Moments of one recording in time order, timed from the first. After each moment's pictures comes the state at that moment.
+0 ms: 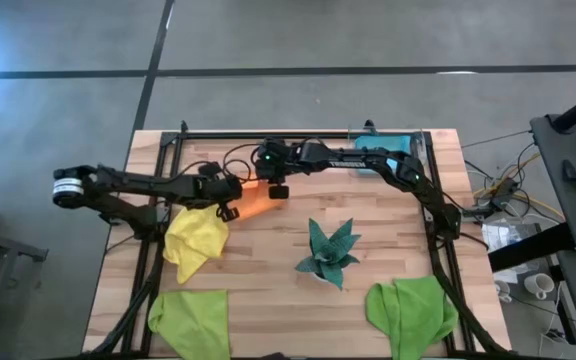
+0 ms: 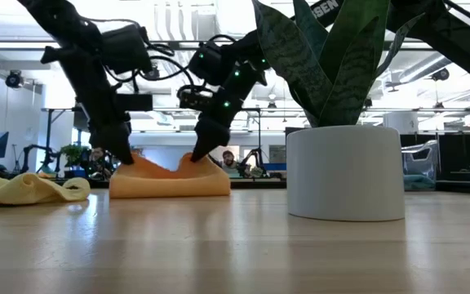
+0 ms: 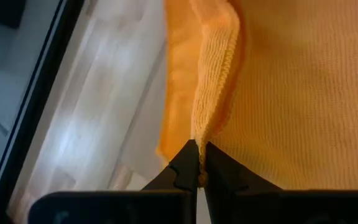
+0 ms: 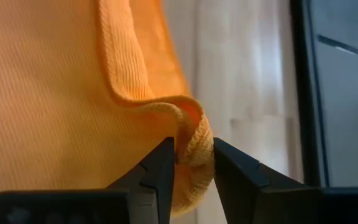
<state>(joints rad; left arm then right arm) 0.21 1.27 0.63 -0.45 -0.49 -0.04 -0.28 2.29 1.90 -0.51 0.10 -0.48</state>
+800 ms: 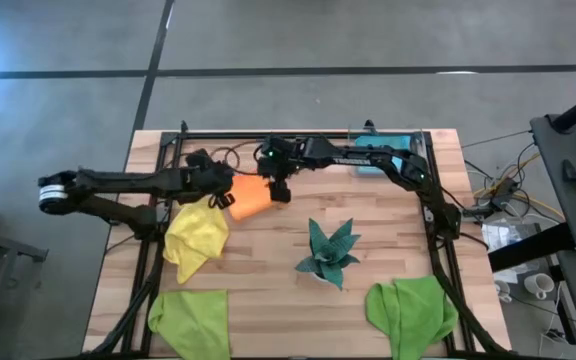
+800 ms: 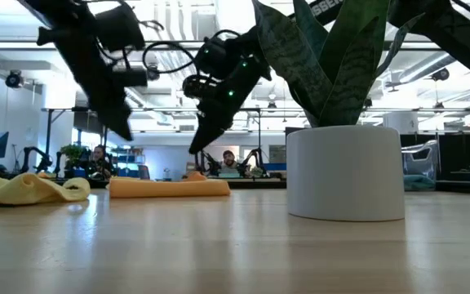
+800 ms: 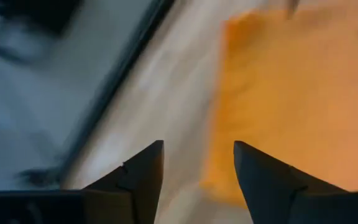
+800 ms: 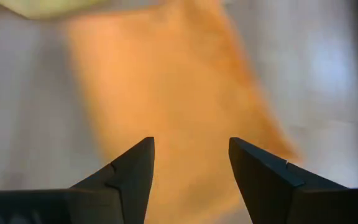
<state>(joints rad) 0.24 1.11 0.67 -0.51 -0.58 -0.07 -0.28 2.26 1.87 -0.56 -0.15 -0.35</state>
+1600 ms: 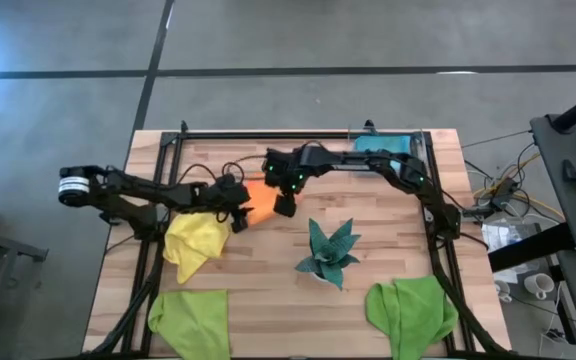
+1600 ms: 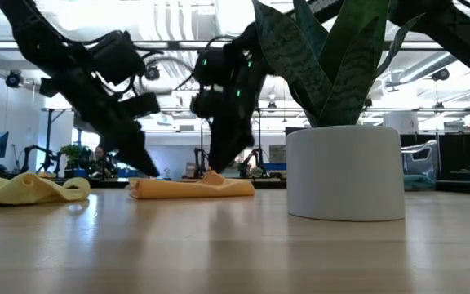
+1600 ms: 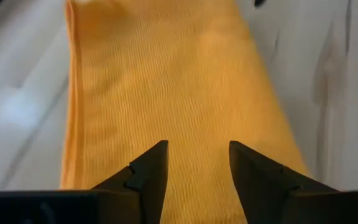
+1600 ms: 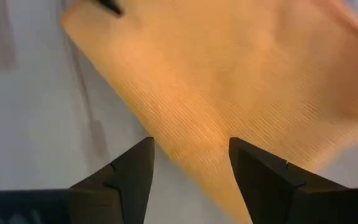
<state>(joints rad) 0.20 1.32 0.45 0.11 -0.17 -0.04 -0.26 2.25 1.88 -0.85 -0.18 0.02</state>
